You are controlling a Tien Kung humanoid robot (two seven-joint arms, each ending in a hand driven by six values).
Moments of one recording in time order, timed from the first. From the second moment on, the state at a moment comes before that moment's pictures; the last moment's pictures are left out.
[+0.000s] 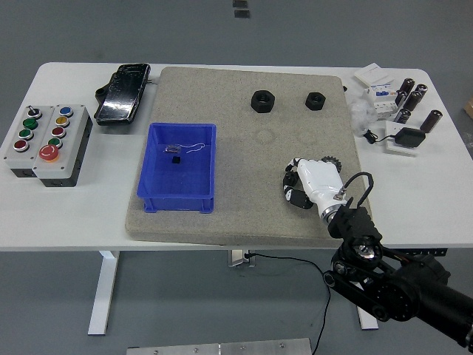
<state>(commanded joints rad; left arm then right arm) -0.04 0.10 -1.52 -0.18 1.45 0.05 0.23 0.48 -0.20 0.59 1.09 -2.09 -0.43 -0.45</state>
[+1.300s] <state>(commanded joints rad) -0.04 0.09 -1.55 -0.18 1.49 0.05 0.23 0.64 -0.04 0.46 1.23 -2.09 -0.27 -0.40</state>
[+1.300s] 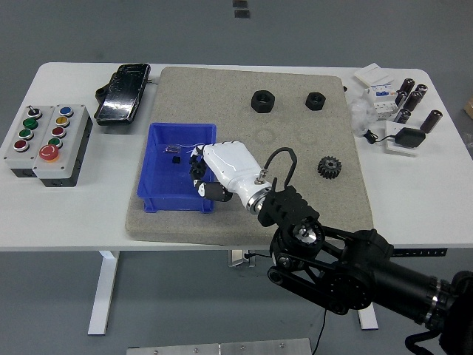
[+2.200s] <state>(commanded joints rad) -0.04 0.09 -1.55 -0.18 1.48 0.05 0.23 0.51 -0.17 0.82 1.14 -2.18 -0.19 -0.64</state>
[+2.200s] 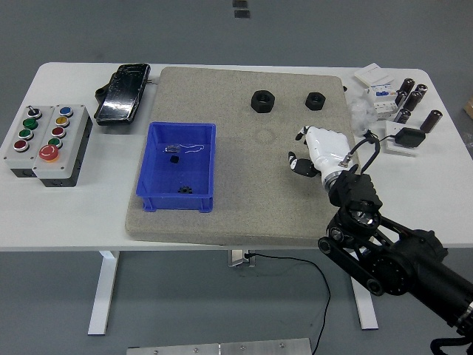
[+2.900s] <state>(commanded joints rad) -0.04 0.08 -1.55 -0.18 1.49 0.05 0.23 0.48 -0.18 0.85 1.08 -2.19 -0.14 -0.64</state>
